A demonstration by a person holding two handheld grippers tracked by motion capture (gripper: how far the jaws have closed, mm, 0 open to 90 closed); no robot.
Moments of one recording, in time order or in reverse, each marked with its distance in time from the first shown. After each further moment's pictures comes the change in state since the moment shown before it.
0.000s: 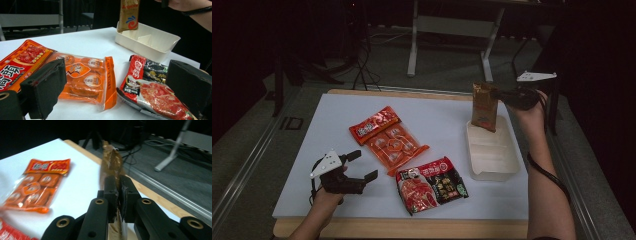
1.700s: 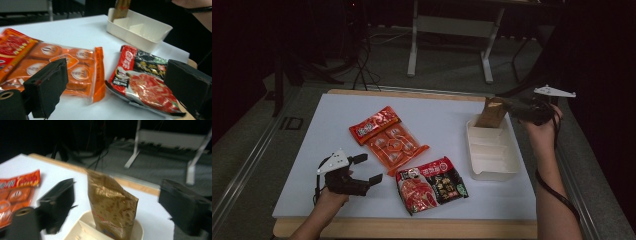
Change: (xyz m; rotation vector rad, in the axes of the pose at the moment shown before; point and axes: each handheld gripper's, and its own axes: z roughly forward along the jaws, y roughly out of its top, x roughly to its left) left arm -0.008 0.008 0.009 0.131 -0.067 -0.011; right arm 0.018 -0.037 -0.045 -0.105 -0.285 0.167
